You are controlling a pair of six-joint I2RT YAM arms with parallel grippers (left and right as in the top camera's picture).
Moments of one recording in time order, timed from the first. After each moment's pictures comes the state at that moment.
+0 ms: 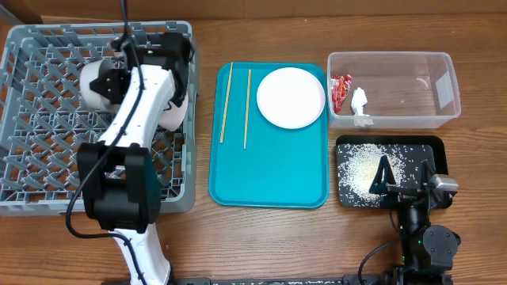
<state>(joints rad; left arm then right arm) -0.13 2.04 1.71 -1.15 -1.38 -0.53 -0.09 0.01 0.02 -0.03 -0.06 0.25</state>
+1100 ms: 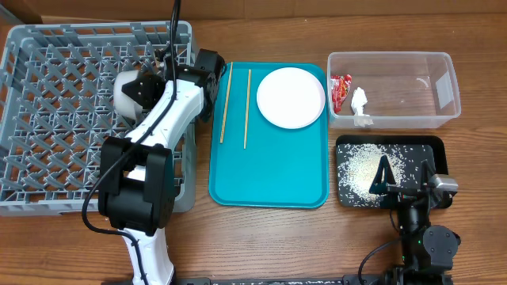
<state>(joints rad) -0.25 2.05 1.56 -0.97 -1.40 -0.27 -0.09 0.01 0.02 -0.03 -0.06 0.25</state>
